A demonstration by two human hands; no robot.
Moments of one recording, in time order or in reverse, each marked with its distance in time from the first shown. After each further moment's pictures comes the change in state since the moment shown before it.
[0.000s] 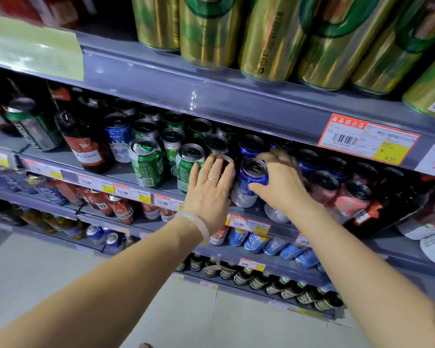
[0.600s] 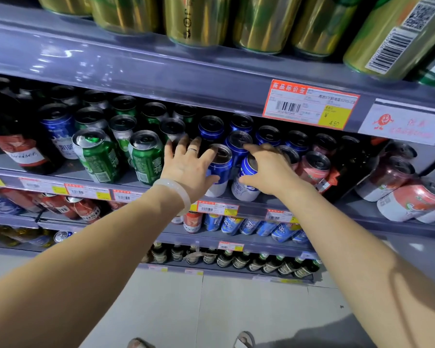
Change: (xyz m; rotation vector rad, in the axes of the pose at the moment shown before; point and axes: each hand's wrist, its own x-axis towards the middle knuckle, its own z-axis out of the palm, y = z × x) left_hand 0.038 0.026 -0.007 0.068 -0.258 0.053; right_hand -0.008 0.058 -0.004 -0.028 -0.147 0.080
